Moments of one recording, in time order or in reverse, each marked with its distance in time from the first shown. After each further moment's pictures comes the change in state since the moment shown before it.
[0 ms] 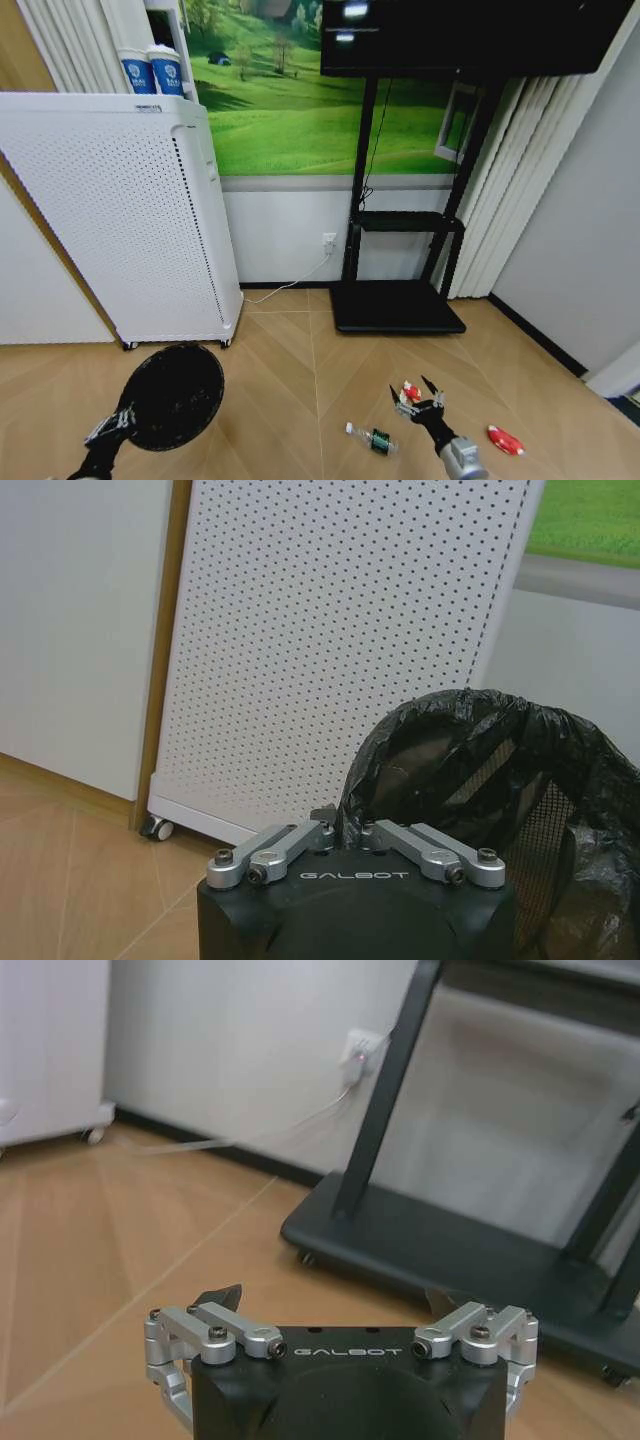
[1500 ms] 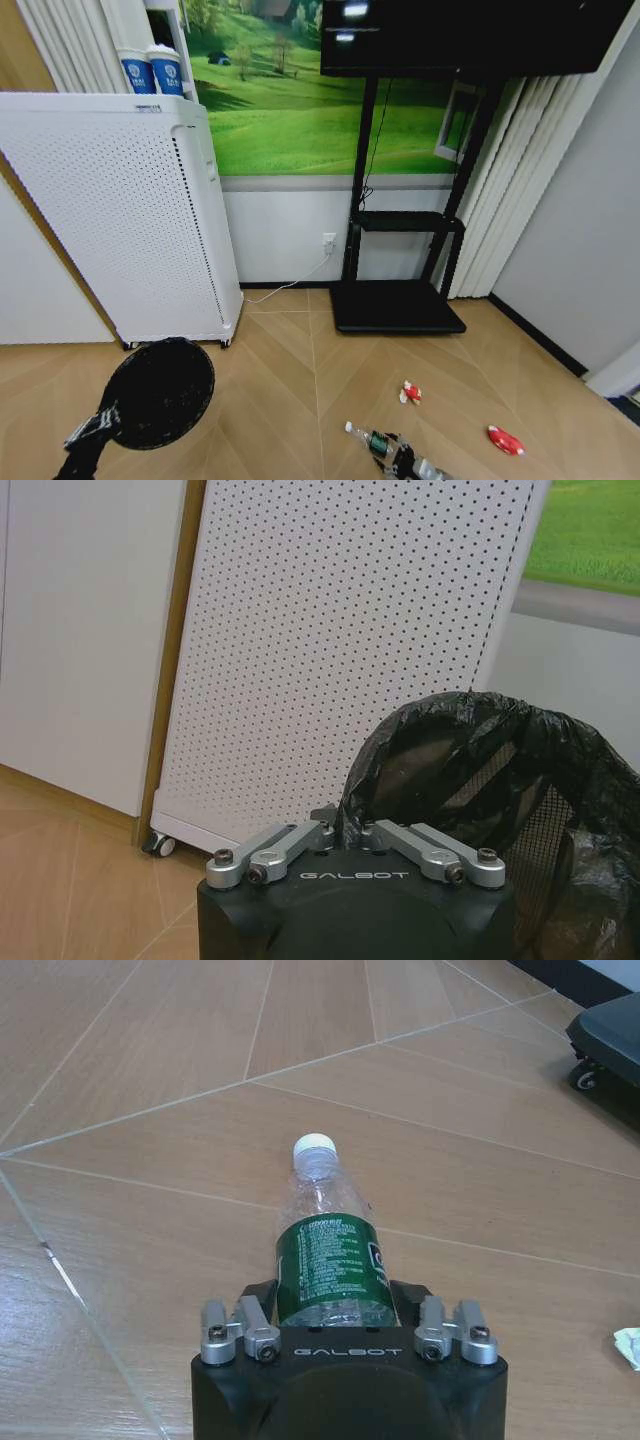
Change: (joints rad) left arm 0.037 -0.020 -0.024 -0.066 -0.026 0.001 -0.009; right arm 0.232 -0.102 -0.274 -0.481 -0.291 0.053 -0.201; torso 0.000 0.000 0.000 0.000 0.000
